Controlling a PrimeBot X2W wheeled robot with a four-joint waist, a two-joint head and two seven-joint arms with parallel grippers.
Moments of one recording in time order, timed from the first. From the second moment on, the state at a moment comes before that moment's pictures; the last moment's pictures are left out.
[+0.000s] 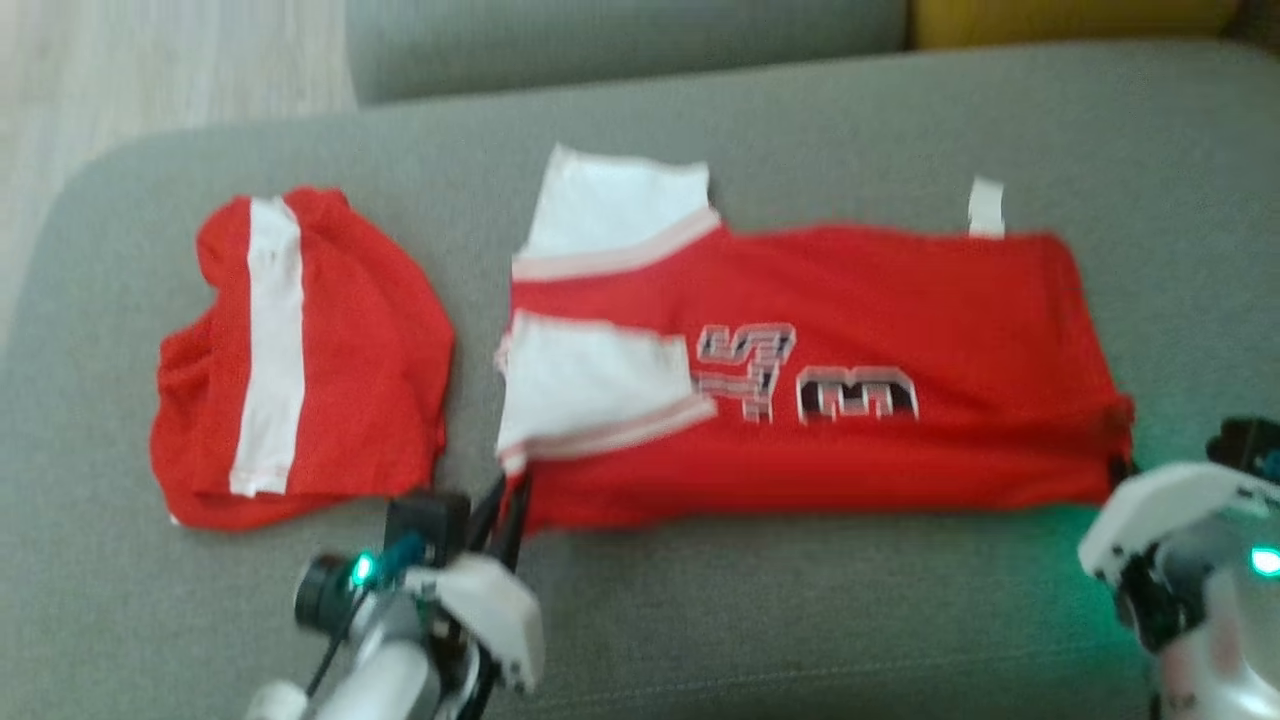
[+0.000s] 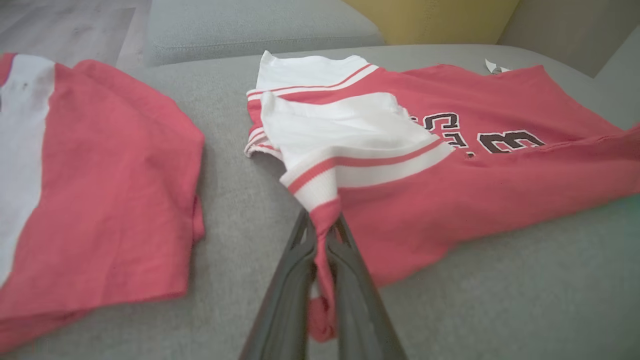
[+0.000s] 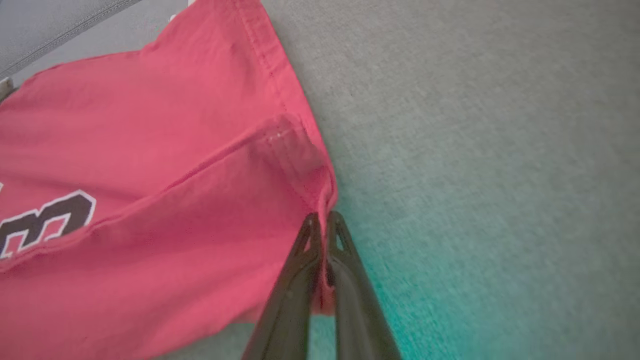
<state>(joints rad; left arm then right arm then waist) -0.21 0.17 -0.61 0.39 -0.38 0.14 -0.13 -0.35 -0.09 -0.37 0.74 0.10 0.12 0.24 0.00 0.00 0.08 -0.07</state>
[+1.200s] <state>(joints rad) -0.42 0.26 -0.60 0.28 -0.34 0.11 -0.06 -0.25 -0.08 -0.21 0.24 0.18 0.12 0.11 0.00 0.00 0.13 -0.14</state>
